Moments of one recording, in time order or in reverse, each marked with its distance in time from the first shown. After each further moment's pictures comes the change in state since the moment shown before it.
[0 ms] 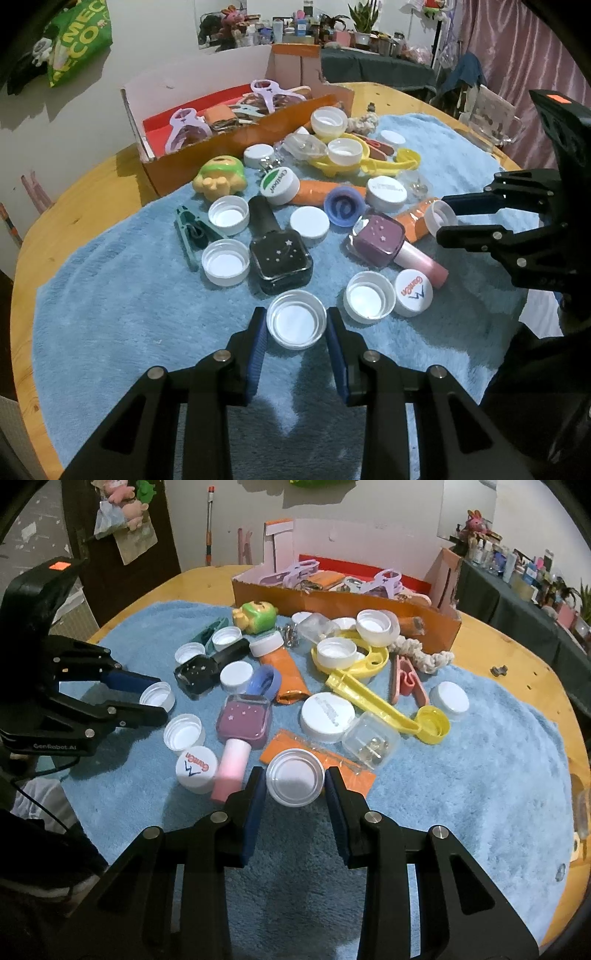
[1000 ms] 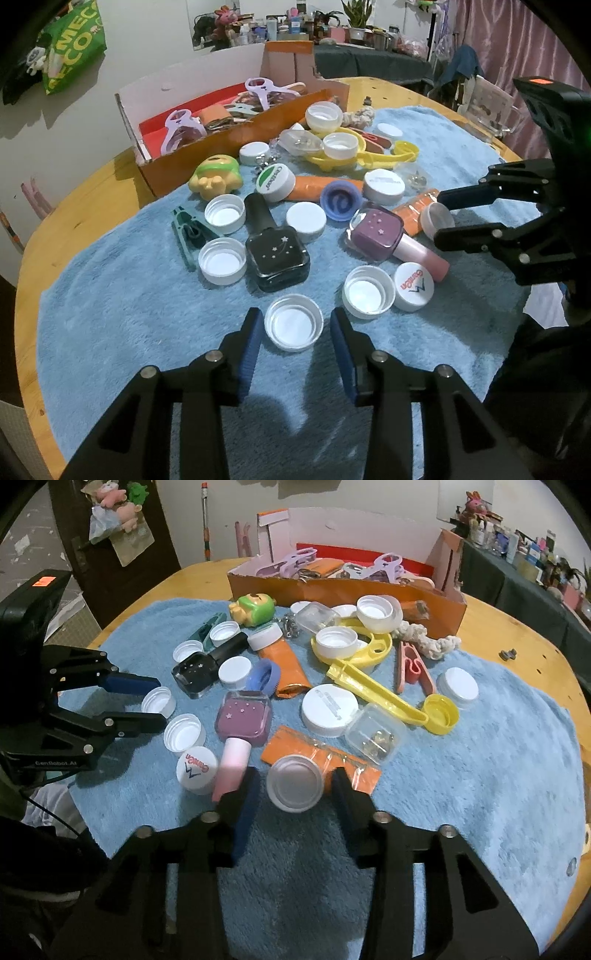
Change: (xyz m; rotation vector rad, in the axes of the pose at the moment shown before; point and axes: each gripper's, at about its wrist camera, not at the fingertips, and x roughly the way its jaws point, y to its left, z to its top) left arm 0.003 -0.003 0.000 0.038 0.014 0.013; right arm 0.008 -0.006 0.001 0.053 0.049 0.057
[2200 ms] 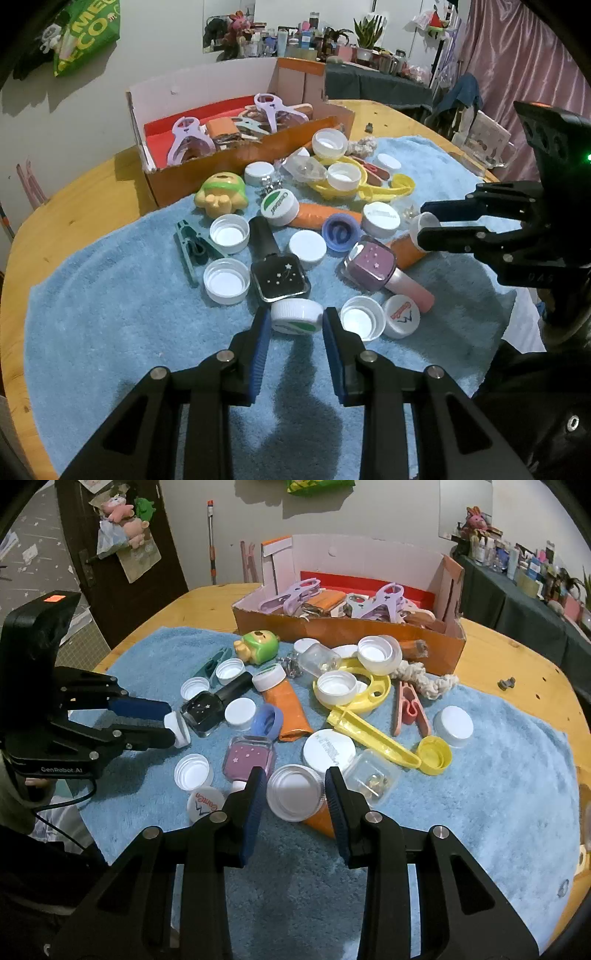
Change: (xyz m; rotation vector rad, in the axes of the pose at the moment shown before) left arm -0.010 0.012 0.009 -0.086 -0.055 -0.077; right arm -0.008 -0.001 0.021 -0.013 -0.075 0.017
